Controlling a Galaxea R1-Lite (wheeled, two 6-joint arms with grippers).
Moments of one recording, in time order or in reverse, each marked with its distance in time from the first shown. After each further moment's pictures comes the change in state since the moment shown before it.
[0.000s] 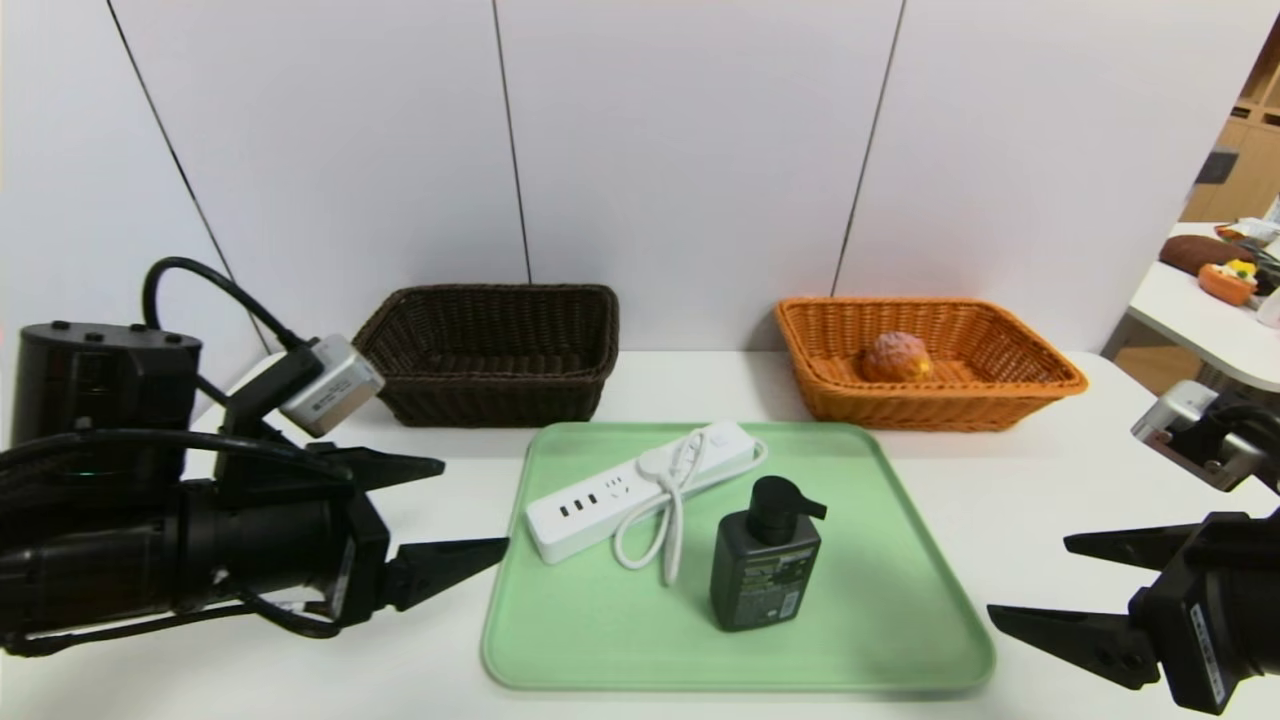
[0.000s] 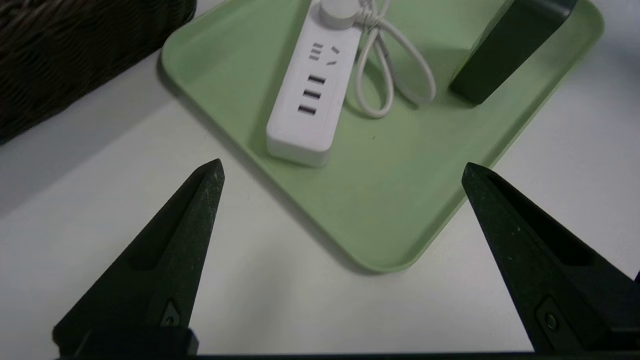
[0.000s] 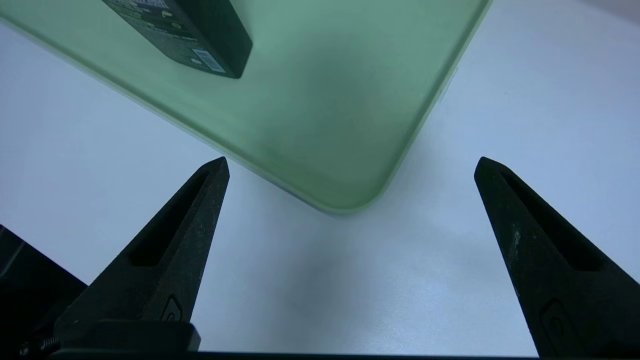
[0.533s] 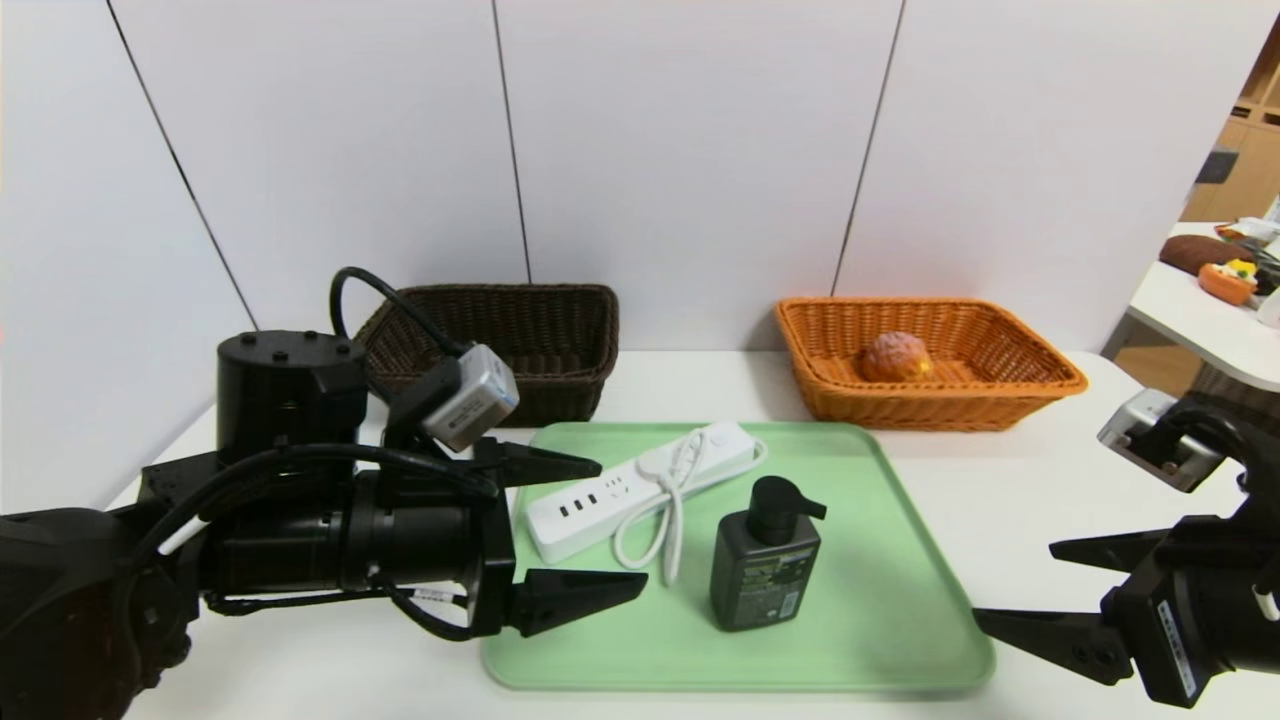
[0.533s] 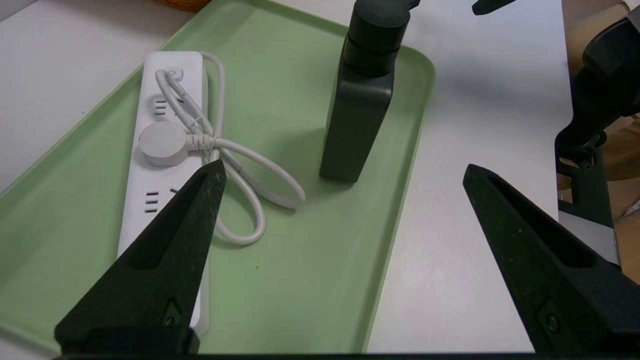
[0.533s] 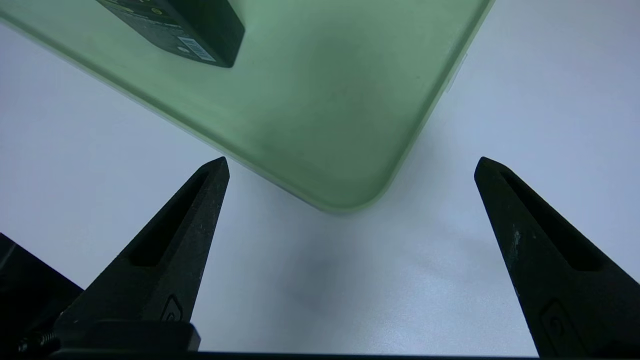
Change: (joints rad) left arm -0.164 0.234 -0.004 -0.375 -0.258 0.005; right arm 0.000 0.049 0.000 -0.004 -0.003 0.002
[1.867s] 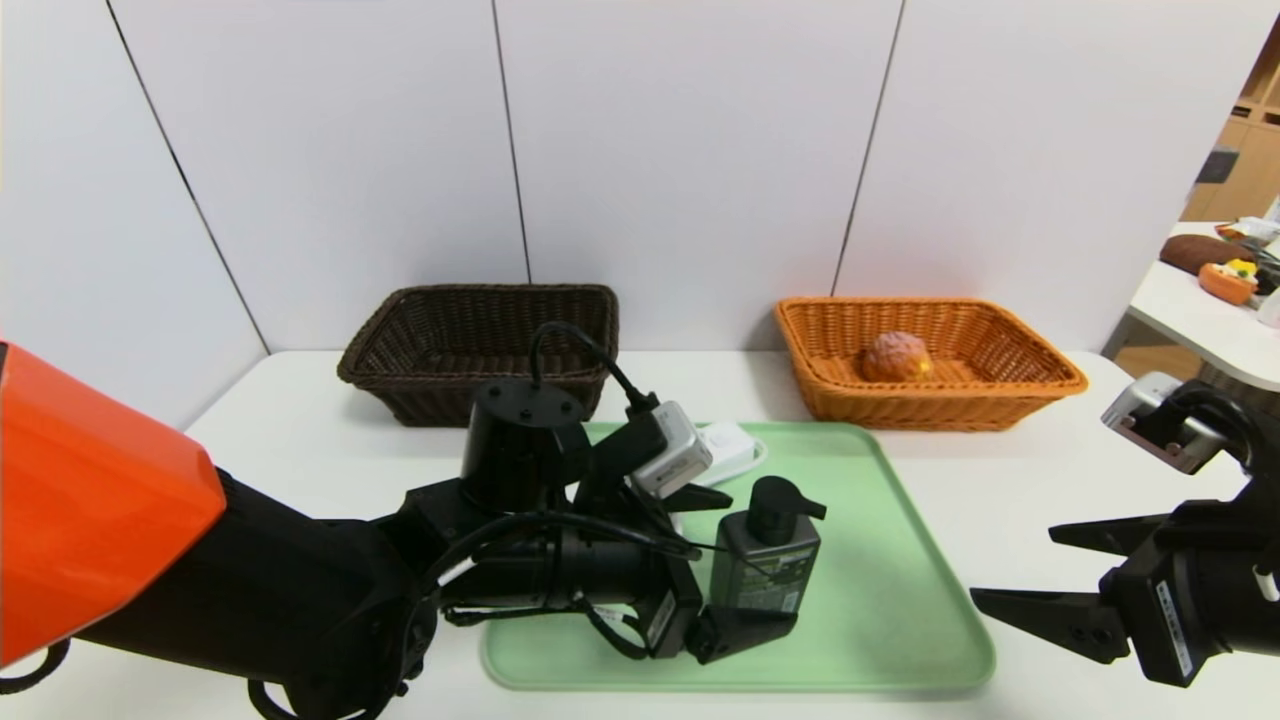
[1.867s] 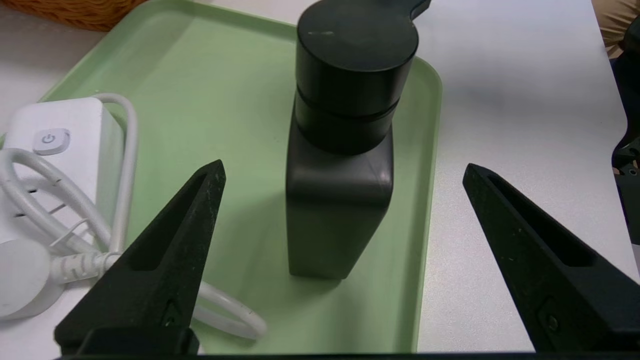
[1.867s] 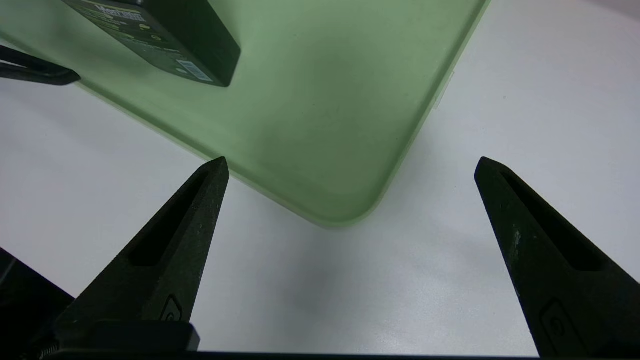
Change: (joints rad) left arm -0.225 0.307 -0.158 -0.160 0.146 -0.003; right arm -0.013 0.003 -0.017 -0.014 0.000 0.005
